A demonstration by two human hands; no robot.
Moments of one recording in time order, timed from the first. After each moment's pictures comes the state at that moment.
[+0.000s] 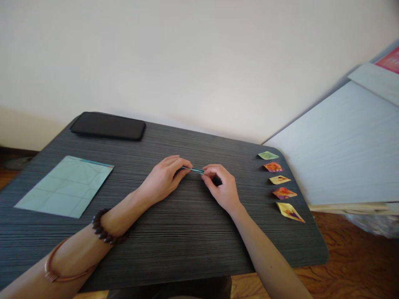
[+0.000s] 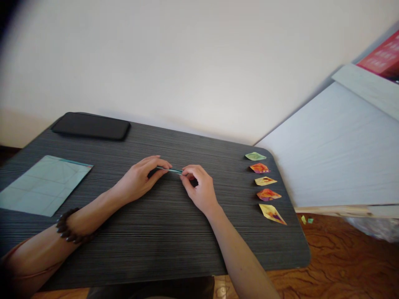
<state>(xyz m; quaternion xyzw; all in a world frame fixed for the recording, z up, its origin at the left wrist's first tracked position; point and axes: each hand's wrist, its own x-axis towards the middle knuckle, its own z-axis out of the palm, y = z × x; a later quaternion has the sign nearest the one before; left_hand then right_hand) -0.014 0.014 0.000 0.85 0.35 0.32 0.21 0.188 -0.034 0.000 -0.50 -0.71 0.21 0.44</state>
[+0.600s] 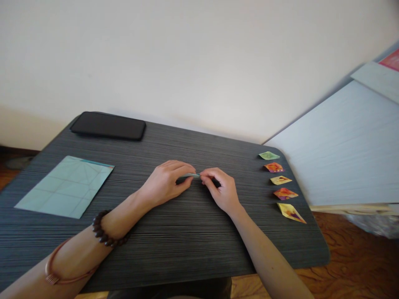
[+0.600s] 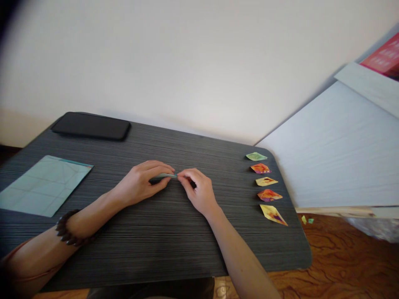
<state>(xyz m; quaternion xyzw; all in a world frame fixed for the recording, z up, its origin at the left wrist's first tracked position) -0.015 0.009 0.003 0.88 0.31 0.31 0.17 0.184 -0.037 0.002 -0.50 -0.72 0.24 0.42</state>
